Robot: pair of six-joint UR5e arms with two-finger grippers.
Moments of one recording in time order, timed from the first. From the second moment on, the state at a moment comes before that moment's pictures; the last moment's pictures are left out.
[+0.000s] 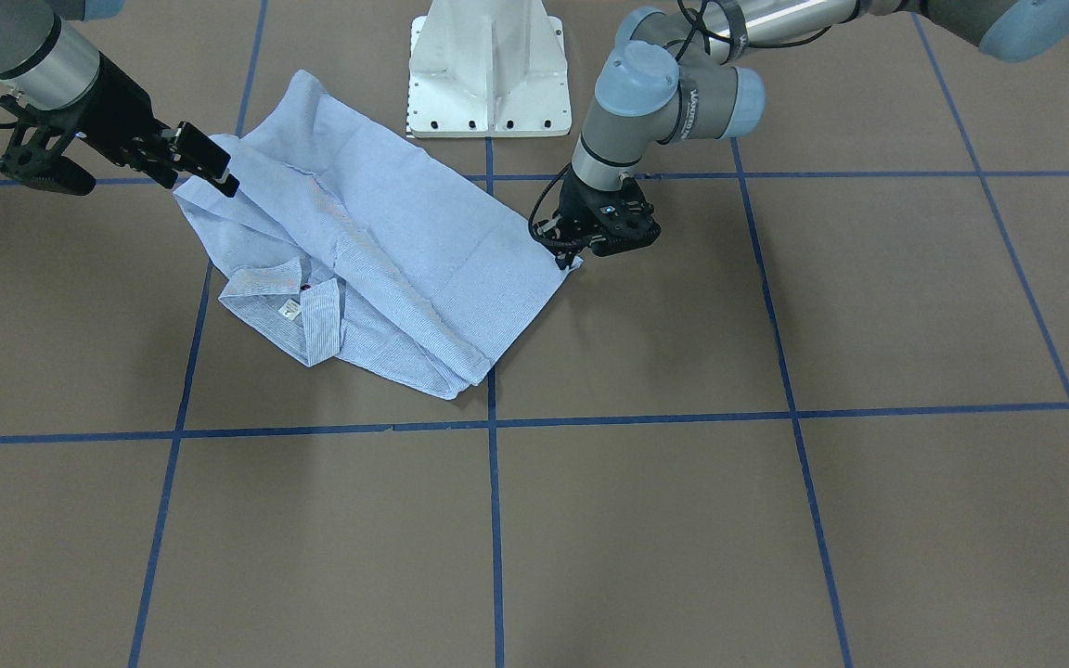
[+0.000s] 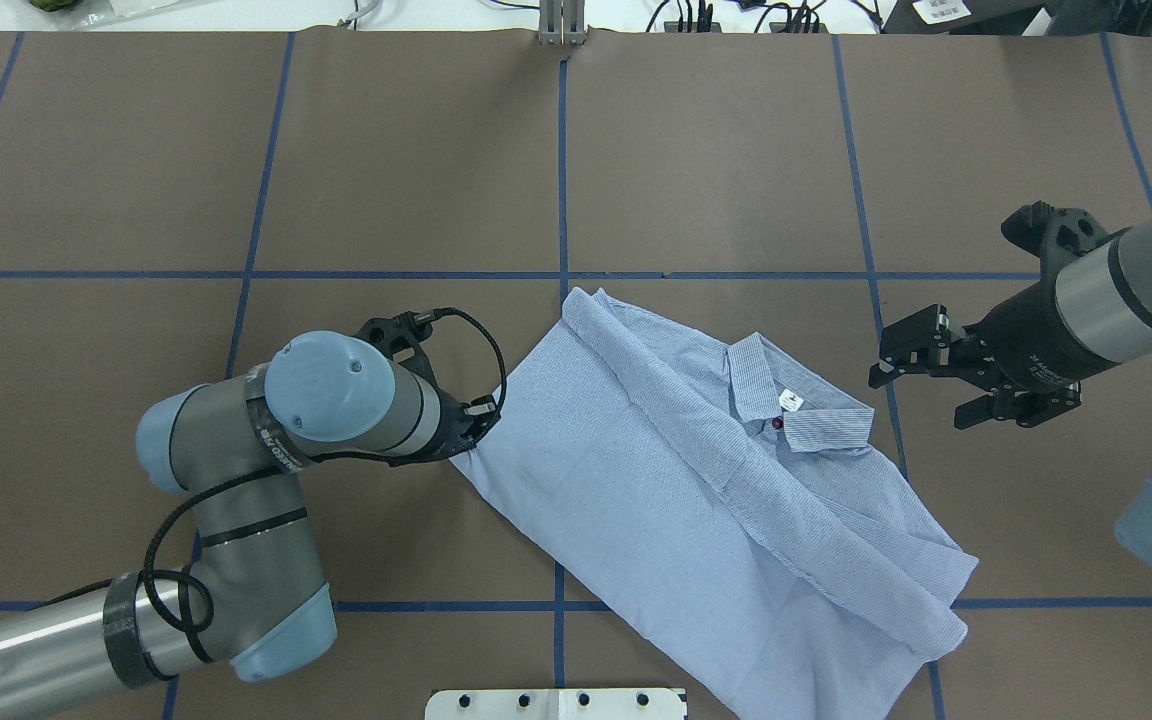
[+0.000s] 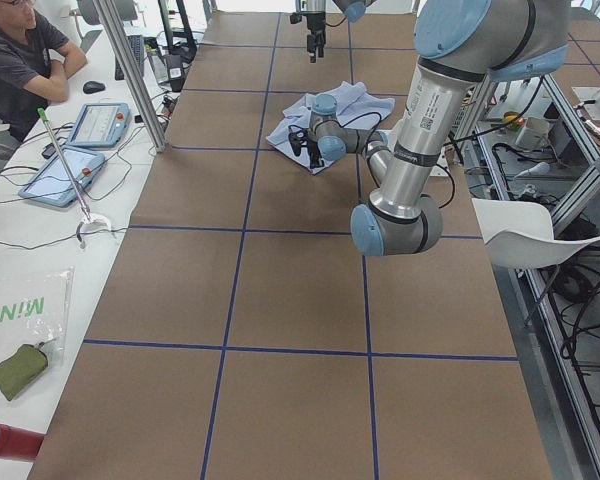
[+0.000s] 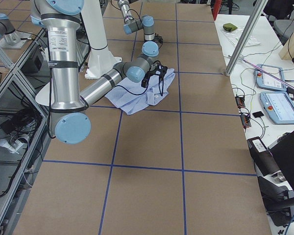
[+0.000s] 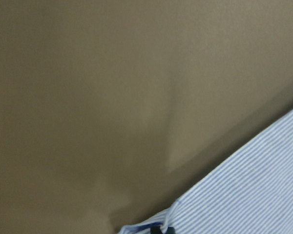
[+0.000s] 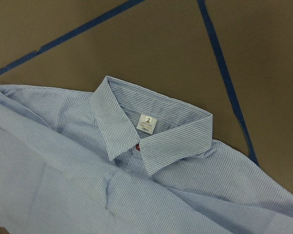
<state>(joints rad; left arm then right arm) -0.44 -2.10 -1.67 -1.91 -1.79 -1.69 0.83 -1.53 2.14 -1.32 2.30 1.43</state>
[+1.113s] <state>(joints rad) -0.67 -2.36 -1.22 -2.14 -1.65 -1.60 0.85 -1.52 2.13 -1.32 2.29 1.43</state>
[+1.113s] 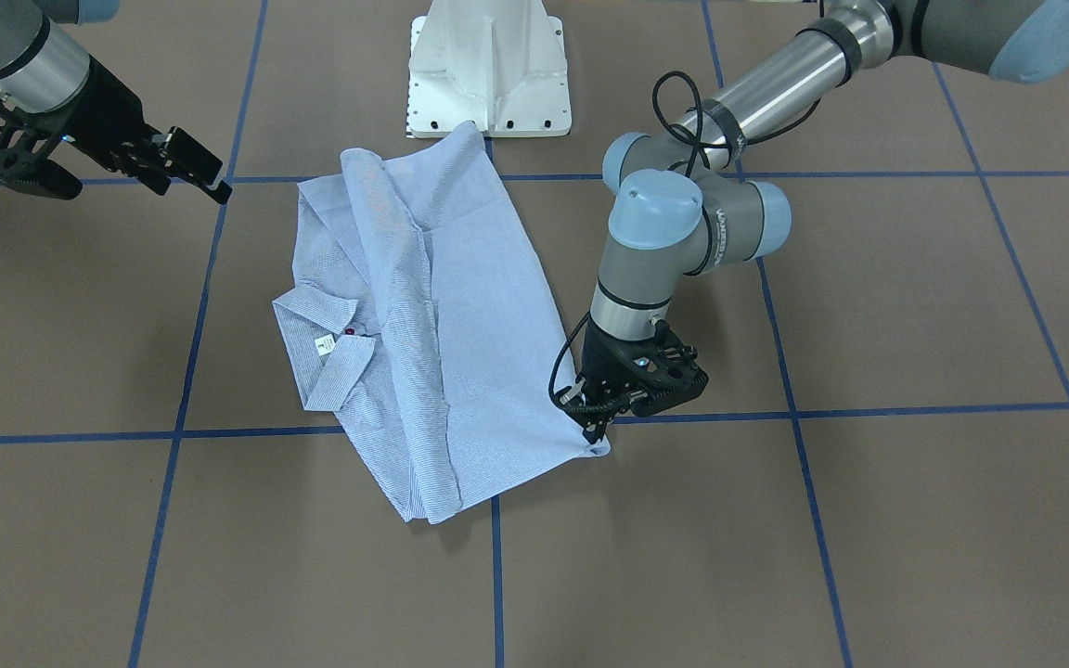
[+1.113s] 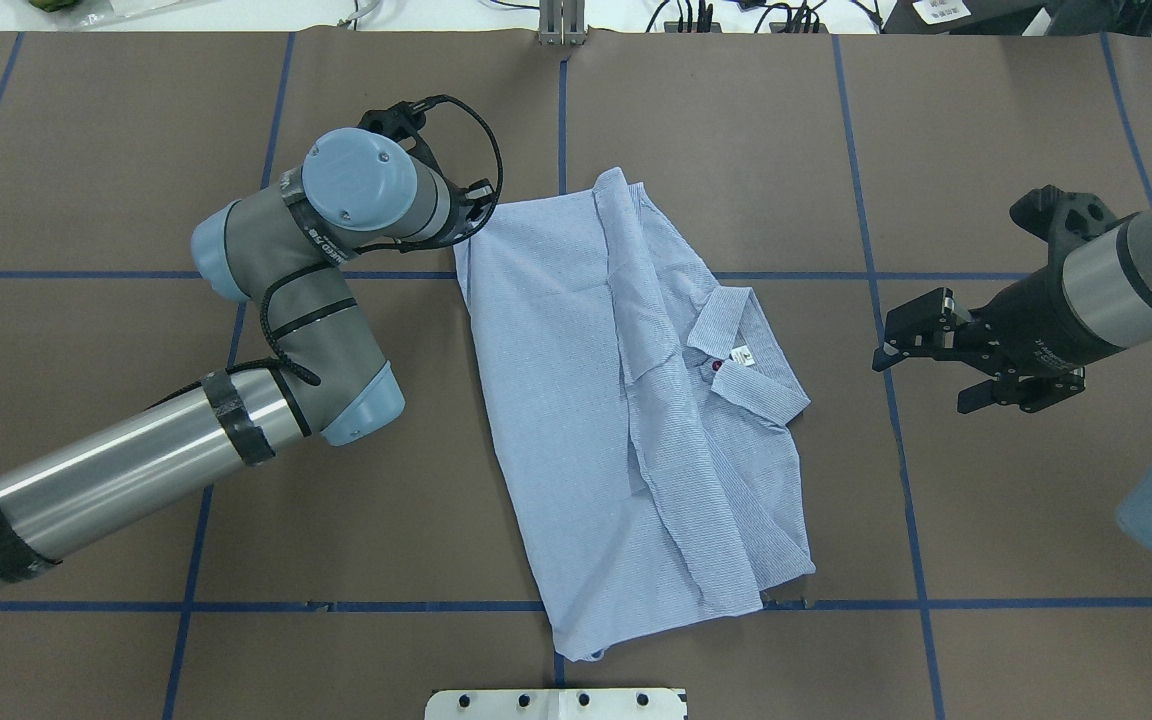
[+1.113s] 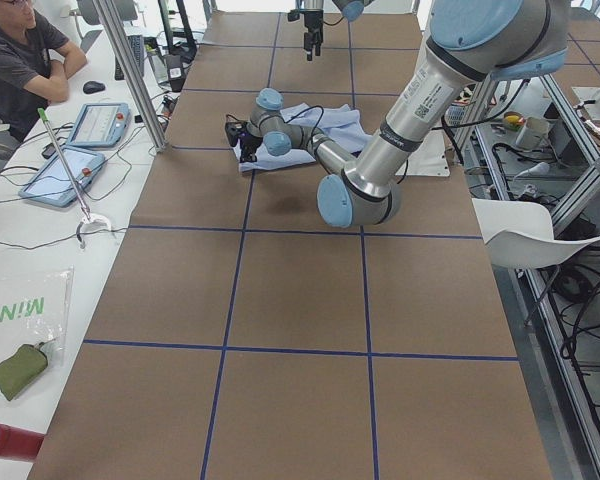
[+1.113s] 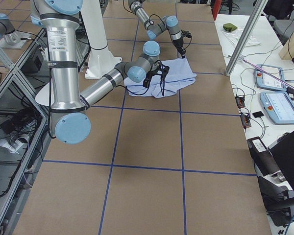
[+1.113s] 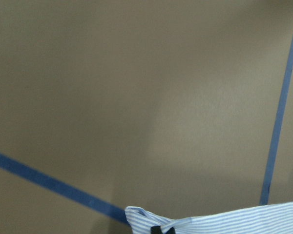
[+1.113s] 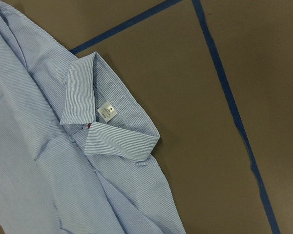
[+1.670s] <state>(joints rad) -0.71 -2.46 -1.02 -2.37 -1.56 -1.56 0.85 -1.51 2.13 -1.32 2.29 1.43</state>
